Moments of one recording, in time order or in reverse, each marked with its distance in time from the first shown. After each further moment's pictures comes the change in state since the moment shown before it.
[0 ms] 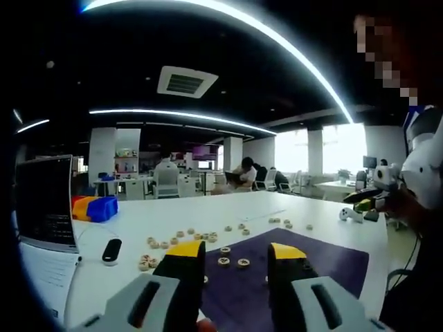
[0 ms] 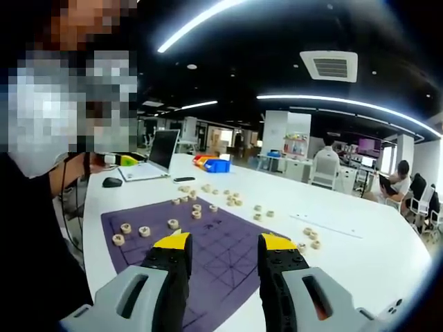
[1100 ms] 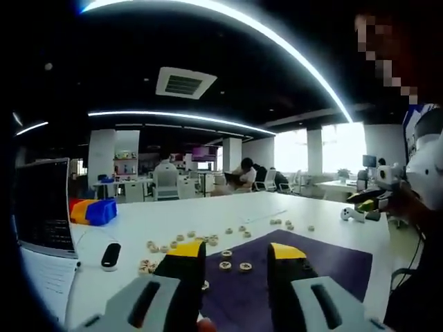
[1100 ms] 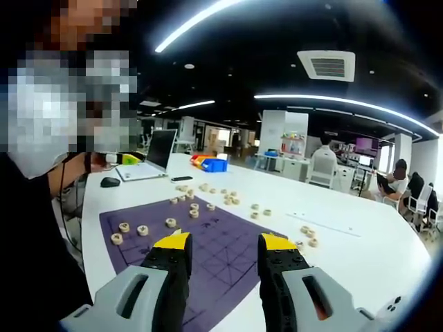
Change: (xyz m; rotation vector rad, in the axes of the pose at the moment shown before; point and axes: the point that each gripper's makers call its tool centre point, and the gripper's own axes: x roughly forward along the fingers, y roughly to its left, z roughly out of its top) left arm 0.017 0.006 0.005 0.038 0.013 0.009; right arm -0.004 -0.003 -0.002 0.004 0.005 -0.015
